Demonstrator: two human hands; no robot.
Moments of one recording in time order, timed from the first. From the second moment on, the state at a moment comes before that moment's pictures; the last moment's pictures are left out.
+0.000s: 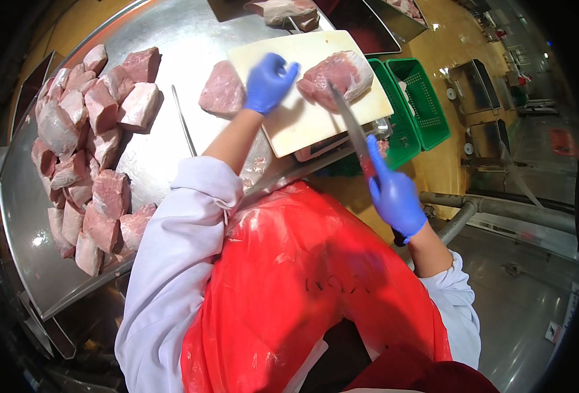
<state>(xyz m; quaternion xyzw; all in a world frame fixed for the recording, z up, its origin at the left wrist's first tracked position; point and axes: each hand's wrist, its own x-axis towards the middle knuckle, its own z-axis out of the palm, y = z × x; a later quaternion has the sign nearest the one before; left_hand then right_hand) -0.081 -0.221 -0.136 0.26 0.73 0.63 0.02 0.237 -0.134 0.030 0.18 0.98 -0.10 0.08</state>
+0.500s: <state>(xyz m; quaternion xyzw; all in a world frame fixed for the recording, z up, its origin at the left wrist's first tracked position) -0.047 -0.217 -0.138 0.32 0.86 0.39 -0.03 0.032 -0.115 -0.037 0.19 0.98 -0.10 0.04</state>
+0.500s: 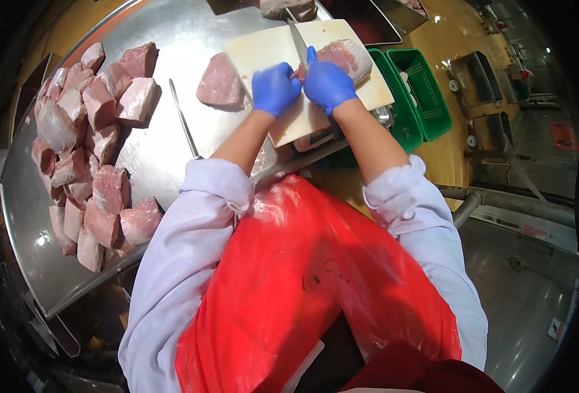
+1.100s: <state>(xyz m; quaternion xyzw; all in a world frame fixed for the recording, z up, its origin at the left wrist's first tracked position) -0.076 -0.244 -0.123 0.15 0.74 0.65 0.06 0.269 -0.050 -0.018 0.04 0.99 -0.04 0.10</state>
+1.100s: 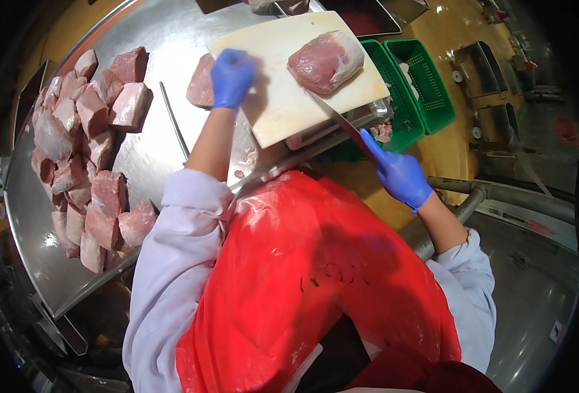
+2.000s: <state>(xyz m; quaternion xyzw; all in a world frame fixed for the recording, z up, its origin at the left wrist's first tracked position) -0.061 -0.154 -0.149 0.35 0.85 0.39 0.04 0.117 0.071 -0.103 0.12 0.51 -0.84 -0.11</state>
